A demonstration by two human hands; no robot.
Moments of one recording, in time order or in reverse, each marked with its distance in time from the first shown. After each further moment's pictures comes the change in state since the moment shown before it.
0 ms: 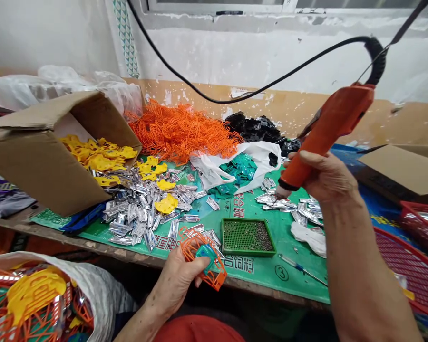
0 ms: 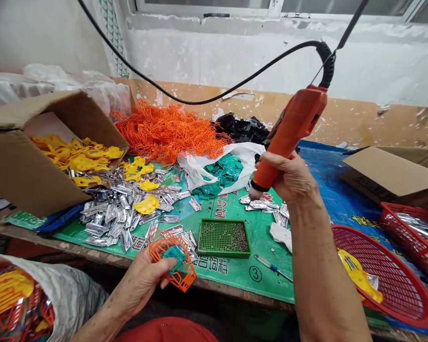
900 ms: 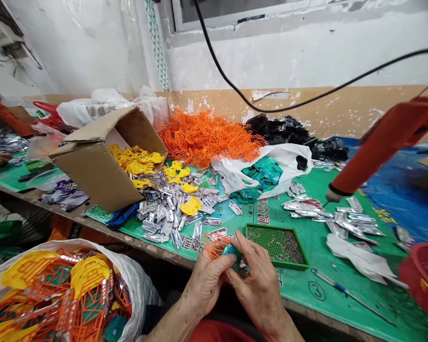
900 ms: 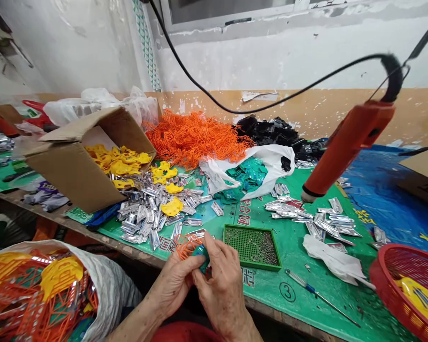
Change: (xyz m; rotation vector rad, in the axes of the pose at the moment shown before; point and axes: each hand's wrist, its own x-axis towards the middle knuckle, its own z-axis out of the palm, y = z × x) left_hand 0.005 -0.006 0.013 -0.411 -0.040 0.060; right_hand -0.196 0.103 0.116 -0.506 -0.113 -0.651
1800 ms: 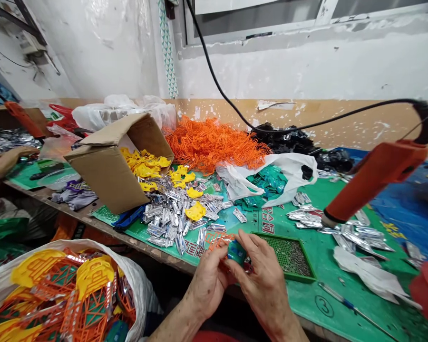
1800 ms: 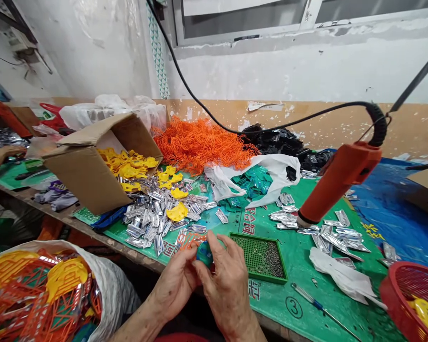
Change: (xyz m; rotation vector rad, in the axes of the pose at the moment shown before) left_hand 0.007 0.010 -0.001 -0.263 0.109 -0.084; right_hand 0.023 0.001 -0.002 -0.093 0.015 -0.068
